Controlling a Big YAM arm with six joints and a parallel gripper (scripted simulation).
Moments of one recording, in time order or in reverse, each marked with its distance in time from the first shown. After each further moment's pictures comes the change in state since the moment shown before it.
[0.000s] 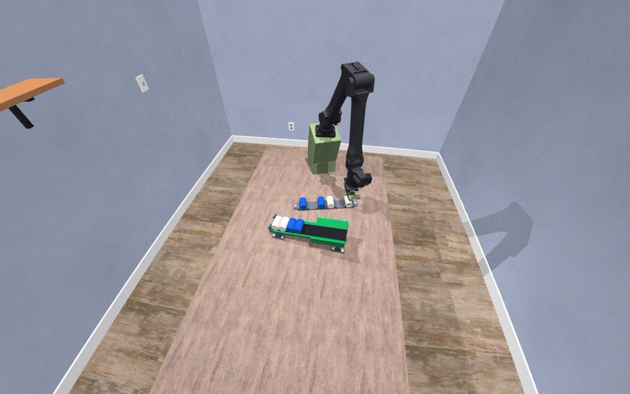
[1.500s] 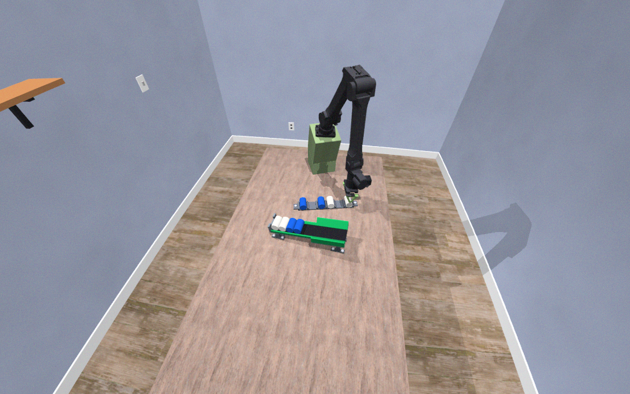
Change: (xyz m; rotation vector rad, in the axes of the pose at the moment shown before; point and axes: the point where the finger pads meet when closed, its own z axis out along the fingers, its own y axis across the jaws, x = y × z) arm -0.001 -0.001 0.013 0.000 0.000 -0.001
